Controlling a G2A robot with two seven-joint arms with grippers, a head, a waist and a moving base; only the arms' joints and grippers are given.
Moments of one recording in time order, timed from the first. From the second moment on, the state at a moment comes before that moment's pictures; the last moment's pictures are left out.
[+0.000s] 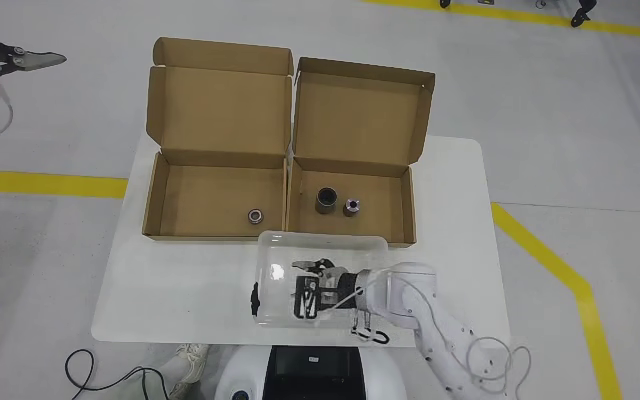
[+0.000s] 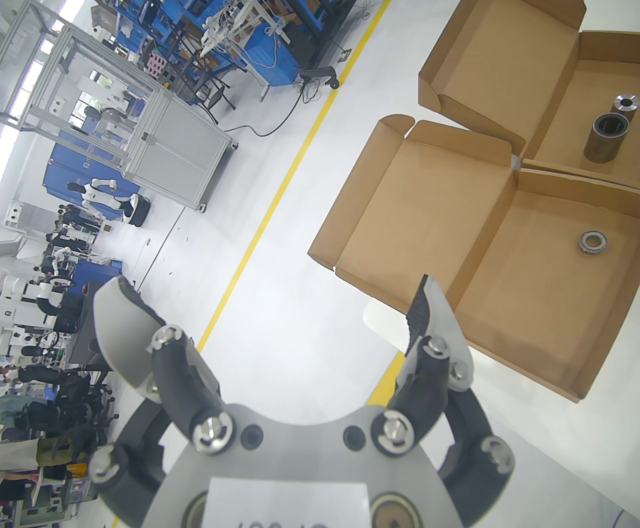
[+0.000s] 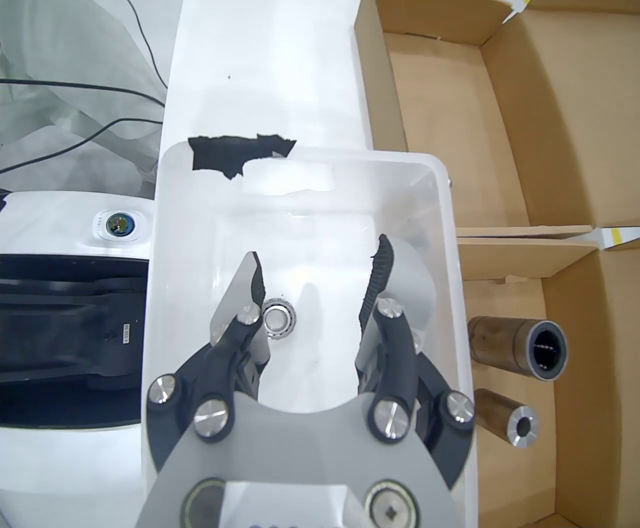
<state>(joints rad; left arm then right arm) 0.40 -0.15 -1.00 -1.50 0.90 -0.88 -0.13 -1.36 -1.35 0.98 -1.80 -1.63 -0.95 0.42</state>
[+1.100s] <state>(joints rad) 0.40 -0.15 -1.00 -1.50 0.90 -0.88 -0.13 -1.28 -1.34 0.86 -1.64 -1.47 -0.85 0.69</state>
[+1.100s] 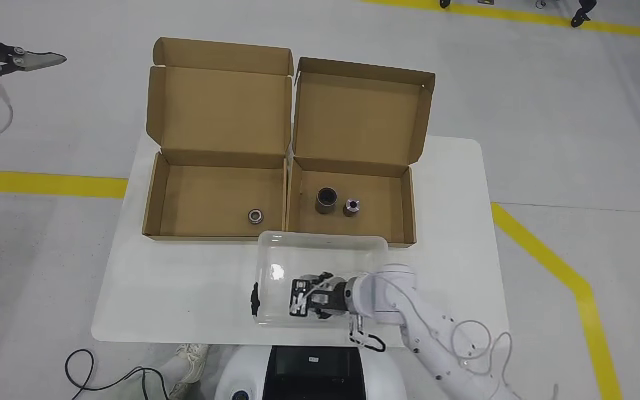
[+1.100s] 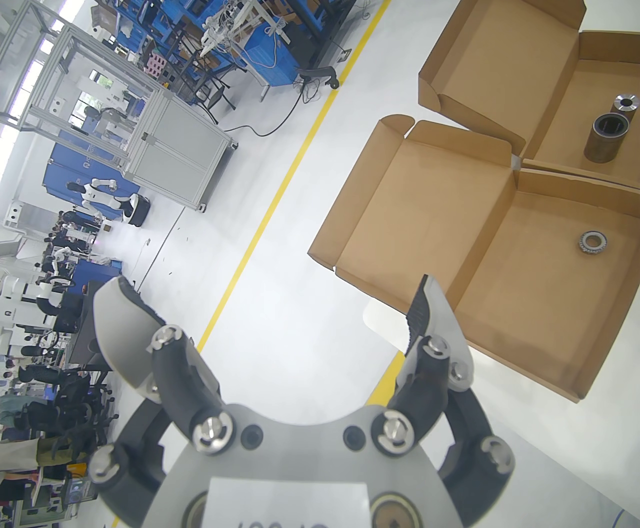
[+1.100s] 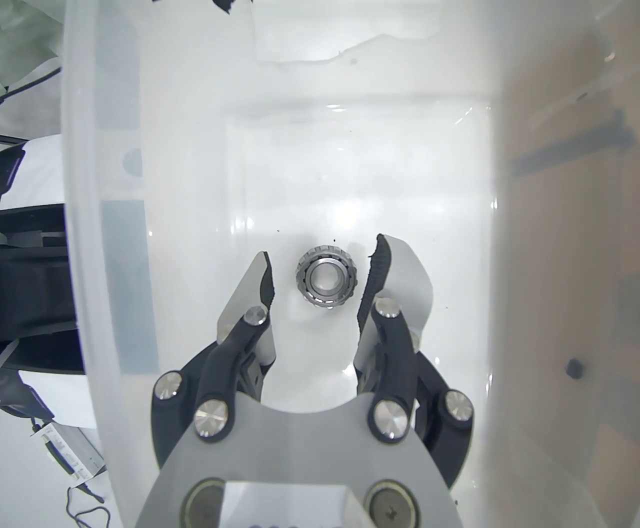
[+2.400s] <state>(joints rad) 0.40 -0.15 -1.00 -1.50 0.90 -0.88 -0.13 -1.31 -1.31 0.87 -1.69 -1.48 -0.67 0.60</state>
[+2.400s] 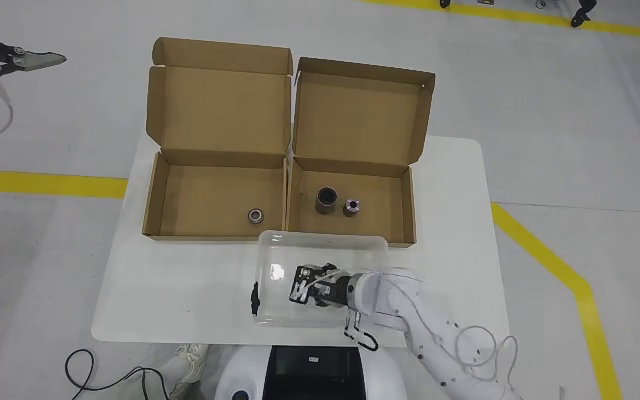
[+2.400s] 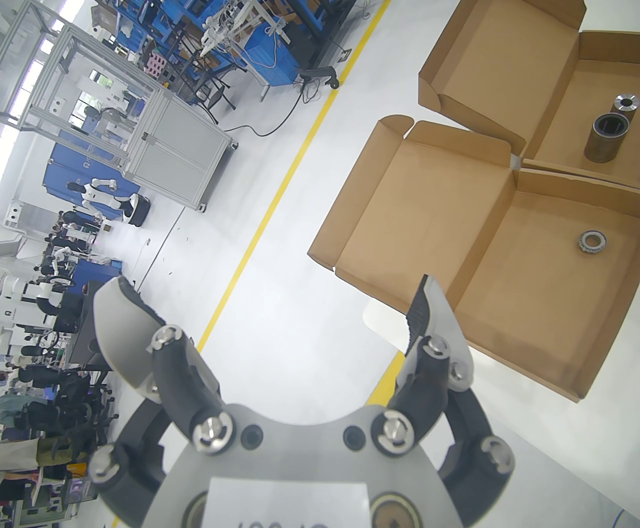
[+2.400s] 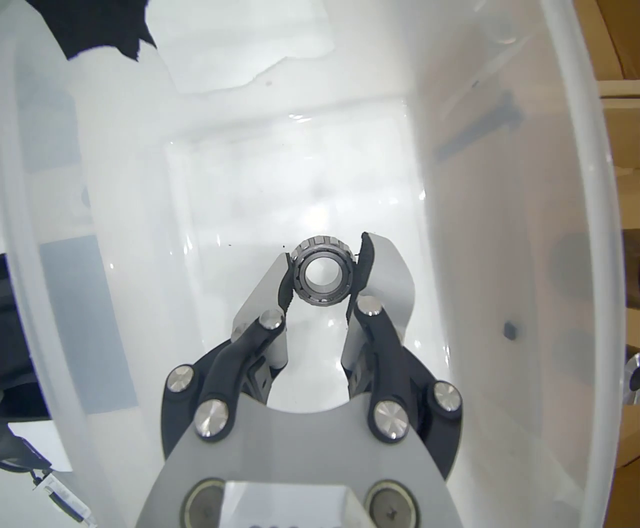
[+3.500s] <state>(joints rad) 0.40 -0.15 -1.00 -1.50 0.90 -0.88 -0.13 -1.21 -1.28 0.95 -1.47 -1.40 -0.97 -0.42</state>
